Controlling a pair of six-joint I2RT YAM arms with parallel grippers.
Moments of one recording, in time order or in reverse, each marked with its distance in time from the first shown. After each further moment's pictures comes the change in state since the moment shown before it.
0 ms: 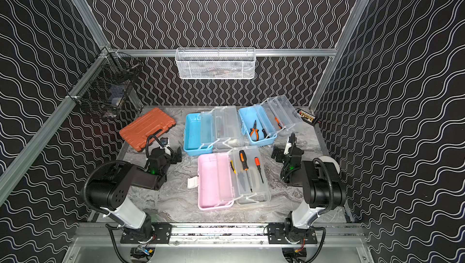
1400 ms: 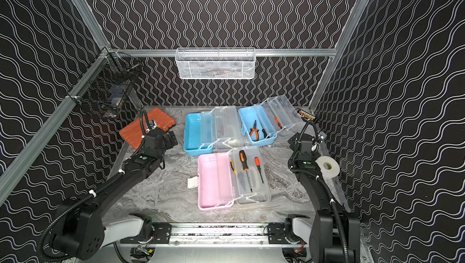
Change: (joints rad) left arm -0.127 -0.429 0.410 -1.030 -0.272 -0.439; right arm -0.009 -0.517 0.284 -0.931 0.423 0.534
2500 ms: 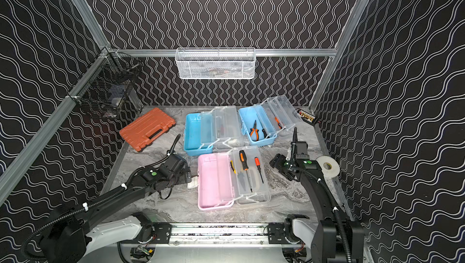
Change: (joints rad) left arm -0.355 -0.097 -0.120 -0.536 0.174 -0.297; right arm 0.069 -0.036 0.036 -0.571 -0.688 -0.086
